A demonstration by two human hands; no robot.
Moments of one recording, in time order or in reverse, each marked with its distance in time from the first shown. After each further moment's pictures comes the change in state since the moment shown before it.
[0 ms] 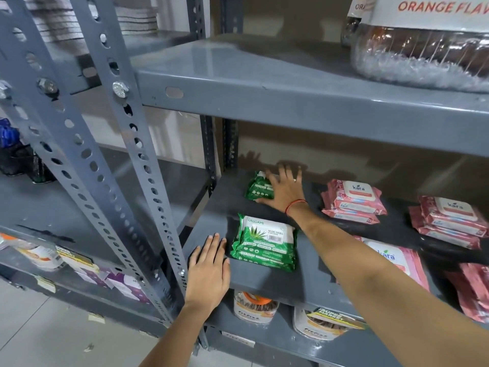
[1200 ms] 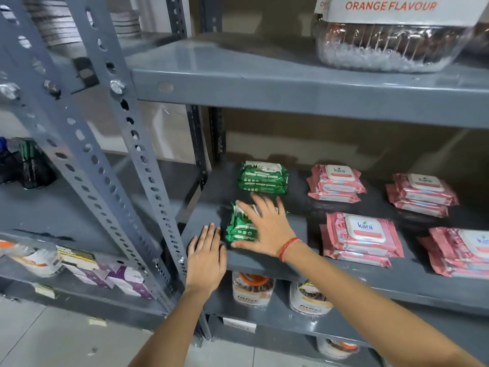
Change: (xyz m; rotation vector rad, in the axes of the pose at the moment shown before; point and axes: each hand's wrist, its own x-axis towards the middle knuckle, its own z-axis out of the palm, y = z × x) left_hand -0.006 0.001 -0.004 -0.040 0.009 0.028; right_hand -0.148 -0.061 -0.045 0.315 0.034 -0.171
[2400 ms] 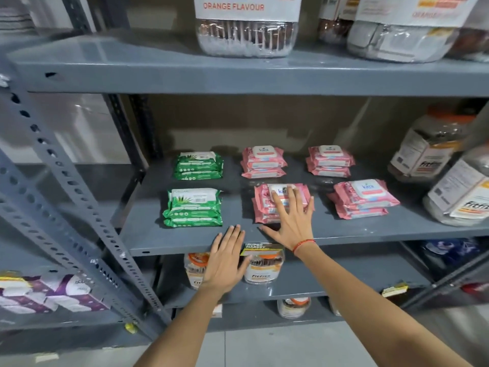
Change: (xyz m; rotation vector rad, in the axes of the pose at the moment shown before) left_hand -0.049 0.138 0.034 0.030 -0.154 0.495; right_hand -0.158 0.111 -0.010 -0.274 0.118 0.543
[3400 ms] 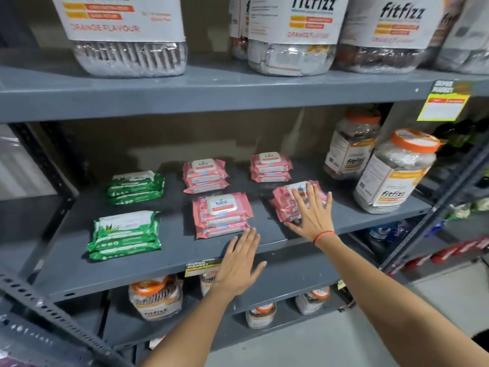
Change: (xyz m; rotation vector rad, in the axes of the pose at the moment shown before) left_hand 0.070 0.135 0.010 -0.036 -0.020 0.310; right_hand -0.023 0.197 -0.026 -0.161 -0.102 0.198
